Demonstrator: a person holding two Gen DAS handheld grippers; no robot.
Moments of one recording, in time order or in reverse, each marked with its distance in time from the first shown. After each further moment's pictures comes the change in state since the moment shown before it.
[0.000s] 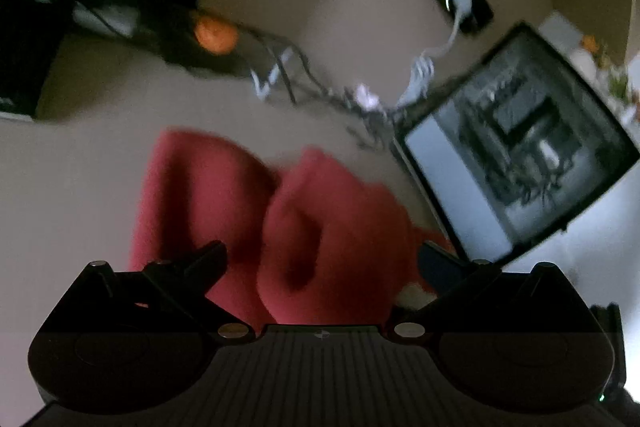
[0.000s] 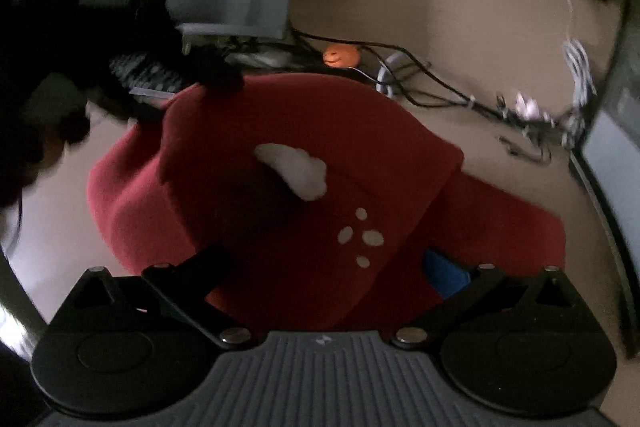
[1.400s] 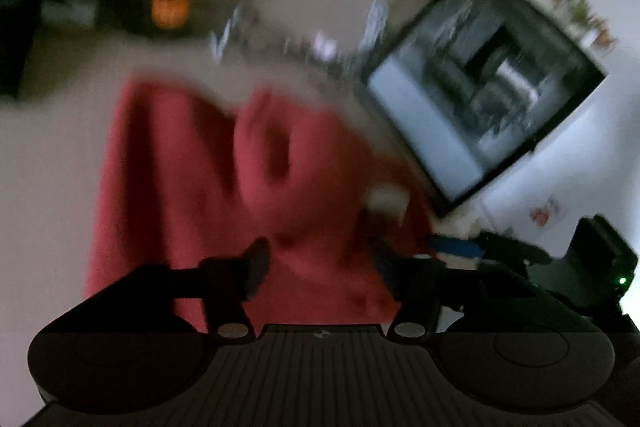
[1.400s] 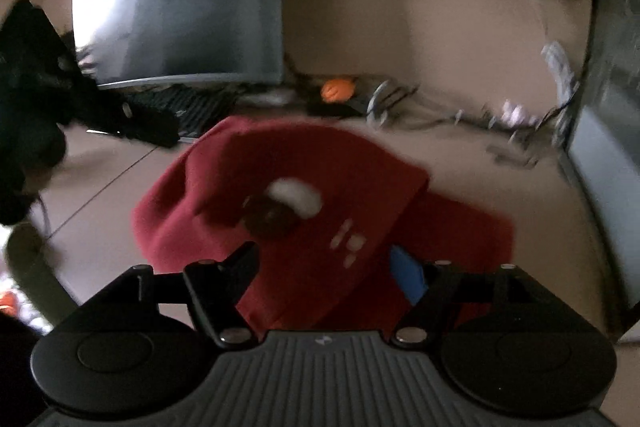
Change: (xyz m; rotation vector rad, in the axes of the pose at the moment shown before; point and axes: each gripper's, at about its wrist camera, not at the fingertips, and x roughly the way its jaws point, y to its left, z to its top) left arm -0.046 -0.032 -0.026 0.151 0.043 -0.043; right arm -0.074 -0.029 0.016 0.023 -0.088 0.068
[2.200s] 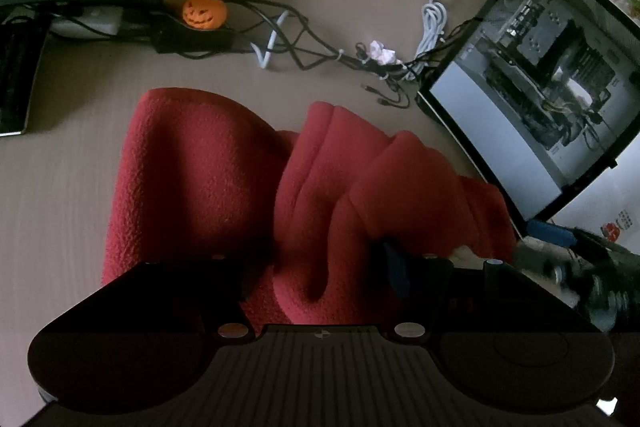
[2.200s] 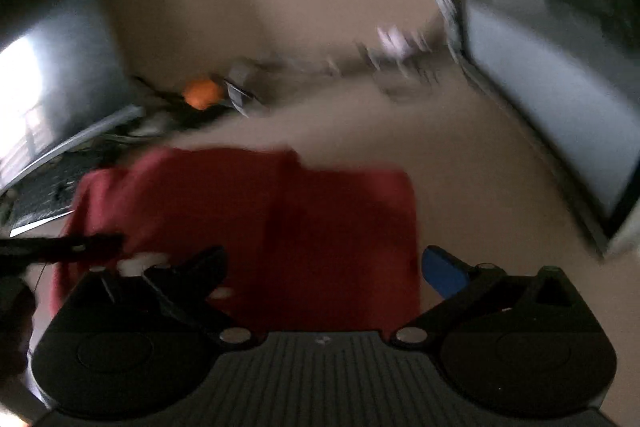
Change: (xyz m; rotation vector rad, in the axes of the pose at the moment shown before) left arm 0.068 0.018 0.013 -0.008 0.024 0.164; right arm 0.064 -0.095 -0.008 0.464 0.174 -0.159
